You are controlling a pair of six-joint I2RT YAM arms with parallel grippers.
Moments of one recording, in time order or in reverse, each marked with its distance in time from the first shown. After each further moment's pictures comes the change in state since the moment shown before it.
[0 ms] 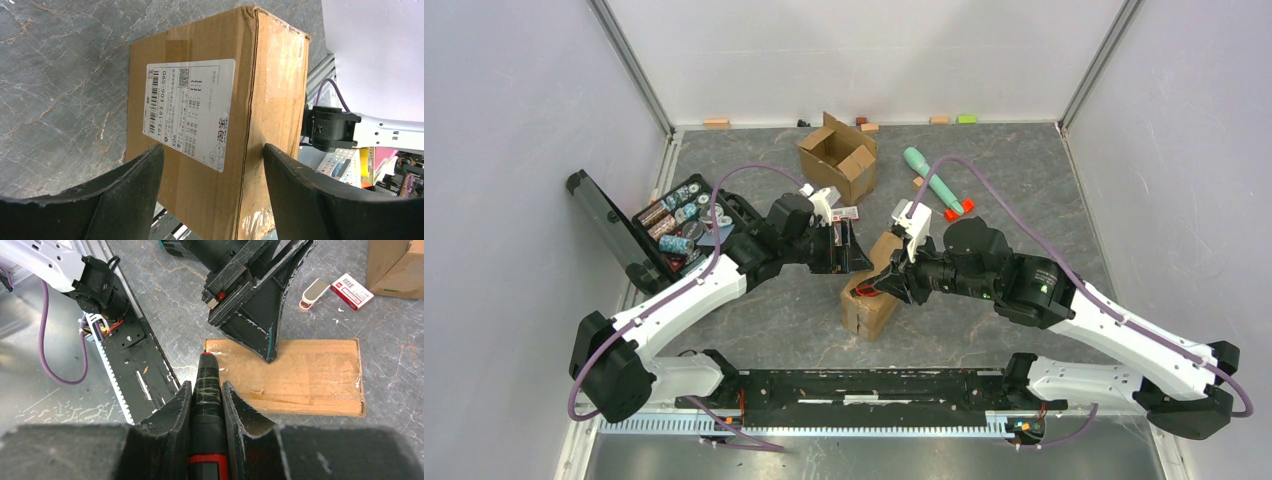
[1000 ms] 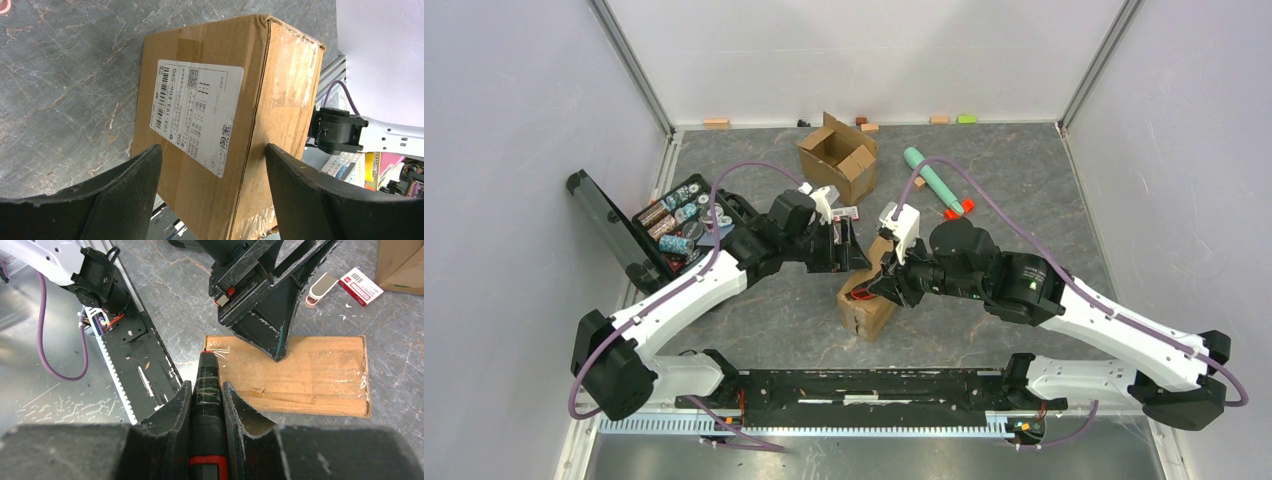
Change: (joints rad) left arm 0.000 0.010 0.046 -0.090 -0.036 0.000; right arm 0.030 0.048 0.021 -0.019 0.006 0.007
